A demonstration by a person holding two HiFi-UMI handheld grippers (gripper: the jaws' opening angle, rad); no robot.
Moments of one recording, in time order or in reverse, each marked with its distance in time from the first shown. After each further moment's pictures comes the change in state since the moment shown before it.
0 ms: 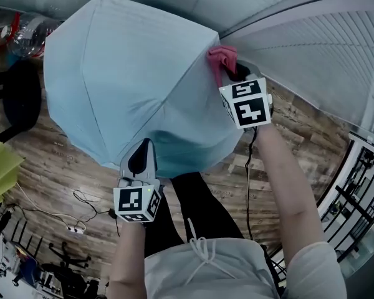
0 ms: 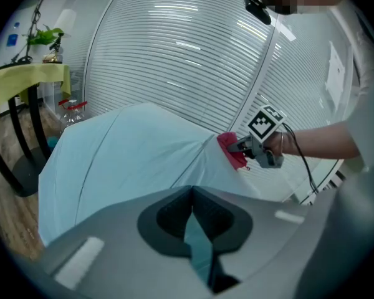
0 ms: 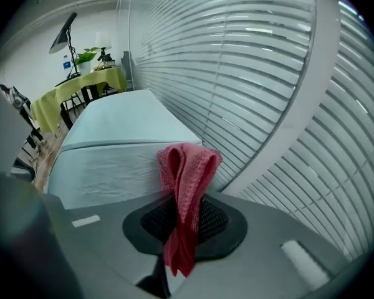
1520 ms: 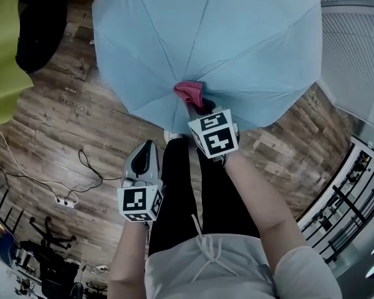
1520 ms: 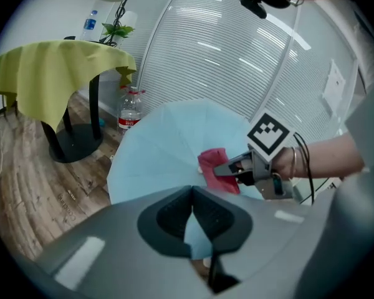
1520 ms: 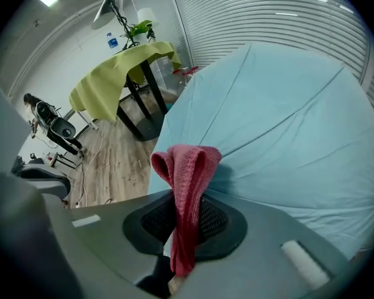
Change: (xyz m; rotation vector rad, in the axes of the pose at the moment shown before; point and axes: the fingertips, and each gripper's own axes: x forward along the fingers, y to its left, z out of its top) left arm -0.246 0.215 -0.208 -0.107 0.025 0.098; right arm -0.027 0.507 -0.106 0.046 0.121 0.326
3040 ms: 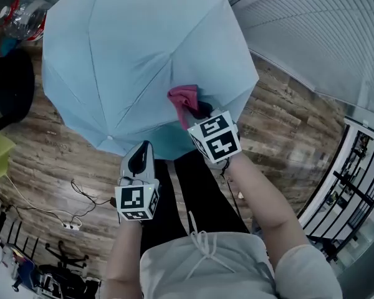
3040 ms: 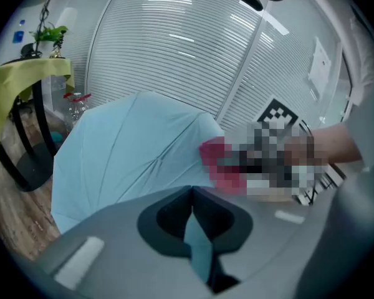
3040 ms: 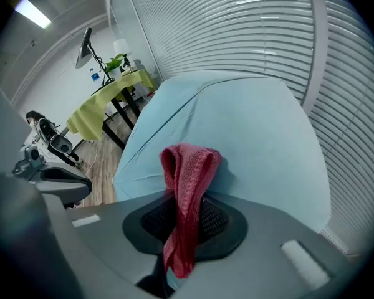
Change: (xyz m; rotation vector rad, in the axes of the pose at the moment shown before) left arm 0.135 -0.227 0.087 0.163 0.048 -0.134; right arm -0.125 -0.252 0.000 0.065 -0.069 -0.008
